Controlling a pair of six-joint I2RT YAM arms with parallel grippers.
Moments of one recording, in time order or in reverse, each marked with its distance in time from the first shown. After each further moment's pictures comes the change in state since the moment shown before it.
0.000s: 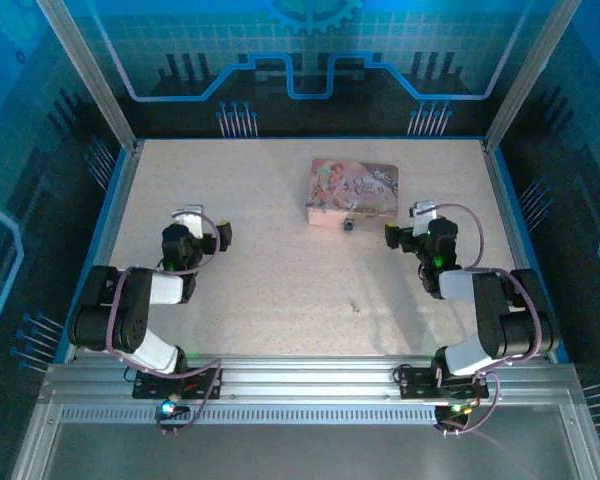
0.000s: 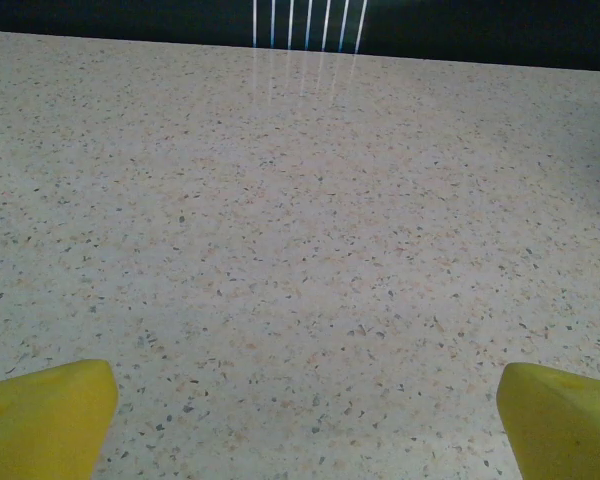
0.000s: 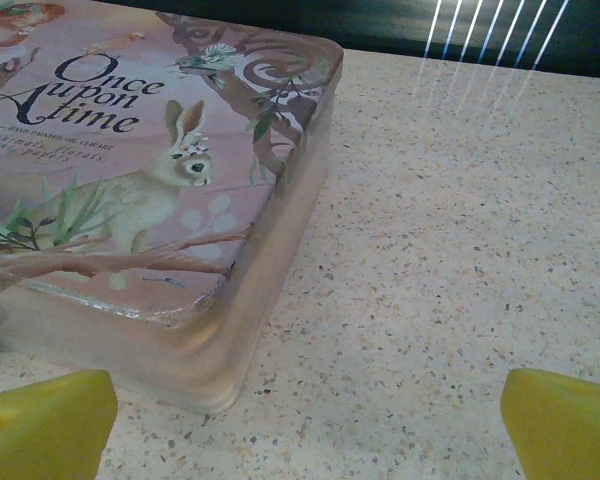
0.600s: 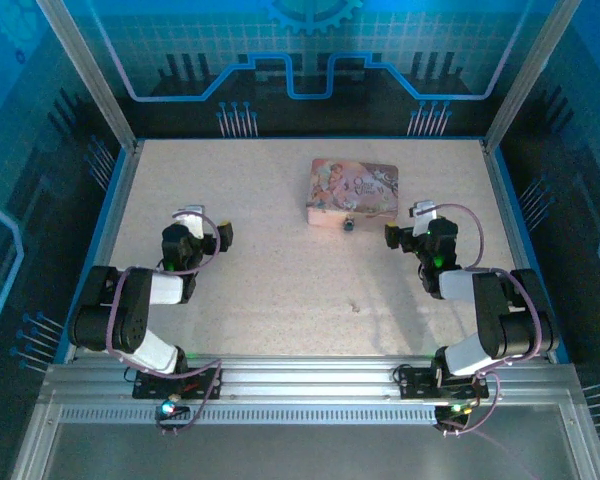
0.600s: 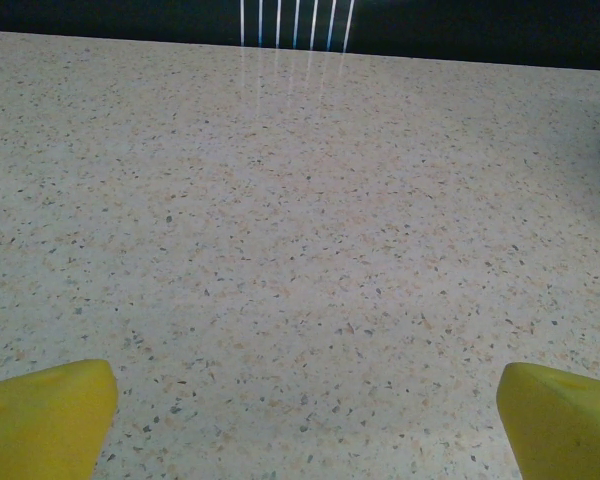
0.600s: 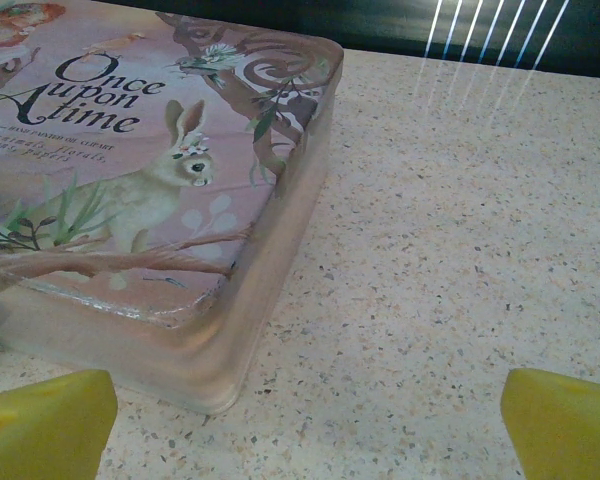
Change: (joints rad) left arm 0.000 0.000 0.000 0.000 0.022 0.000; right arm 0.000 0.000 0.000 0.000 -0.002 0.000
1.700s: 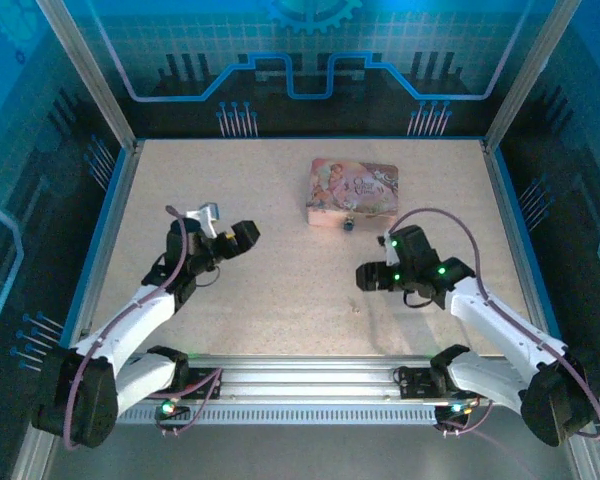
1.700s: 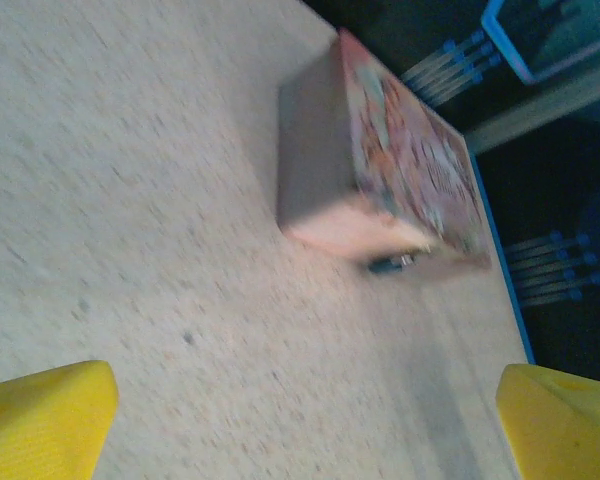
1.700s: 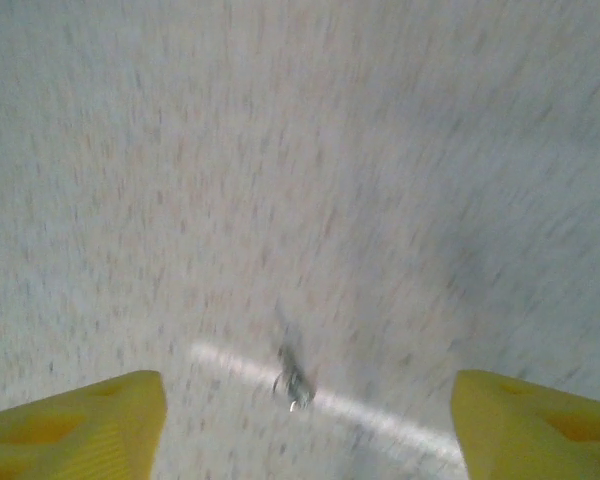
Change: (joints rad) left arm -0.247 -0.485 0.133 -0.711 0.258 -0.661; right arm 0.444 -0.457 0.246 -1.318 -0.130 0.496
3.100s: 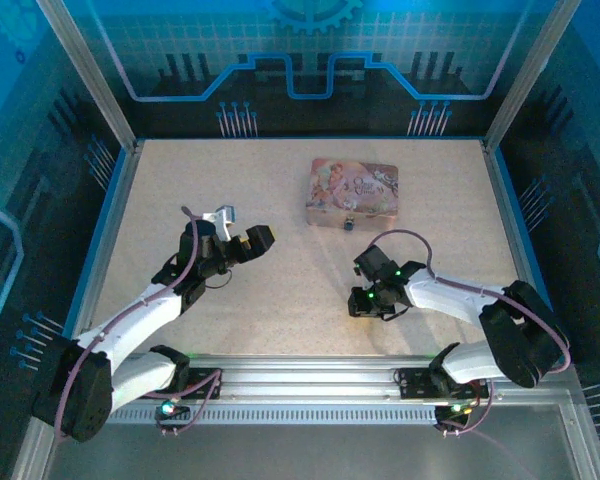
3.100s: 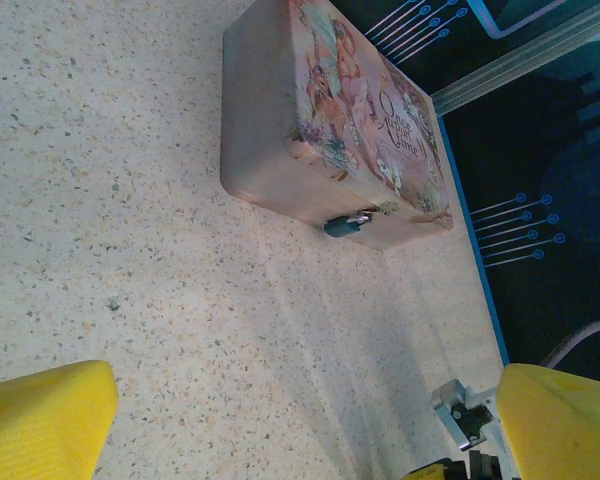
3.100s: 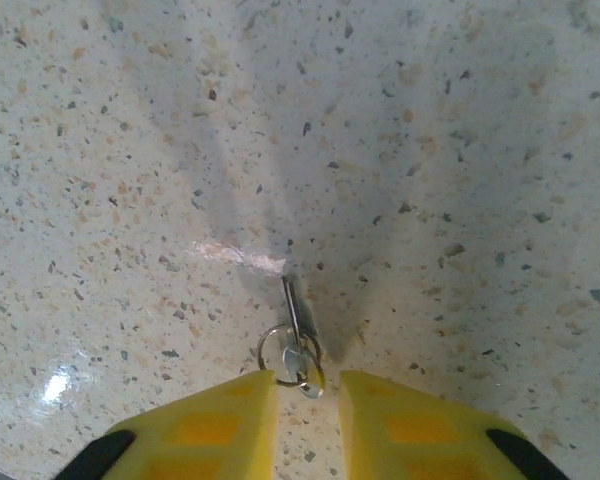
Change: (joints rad) left arm -0.095 0.032 0.015 0.031 -0.005 -0.047; right arm 0.147 0.337 -0.049 0.122 -0.042 0.189
